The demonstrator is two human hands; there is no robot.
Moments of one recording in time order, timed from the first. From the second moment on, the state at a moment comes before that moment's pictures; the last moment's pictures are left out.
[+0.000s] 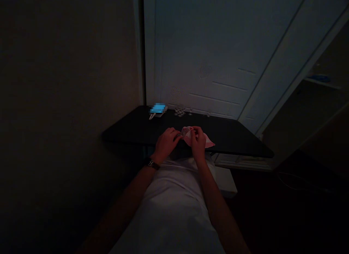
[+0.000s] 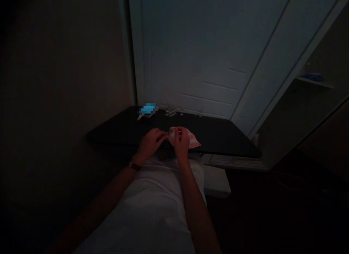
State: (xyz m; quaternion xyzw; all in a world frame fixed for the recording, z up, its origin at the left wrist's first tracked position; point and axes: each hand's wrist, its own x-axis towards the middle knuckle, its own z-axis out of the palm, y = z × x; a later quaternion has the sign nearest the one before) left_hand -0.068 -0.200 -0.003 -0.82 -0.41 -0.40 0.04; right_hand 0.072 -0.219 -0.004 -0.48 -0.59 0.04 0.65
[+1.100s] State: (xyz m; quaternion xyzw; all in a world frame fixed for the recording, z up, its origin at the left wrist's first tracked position) left_hand -0.068 -0.202 -0.002 -0.83 -0.39 -0.41 0.02; right_hand 0.067 -0.213 -0.010 -0.57 -0.66 -0.04 0.49
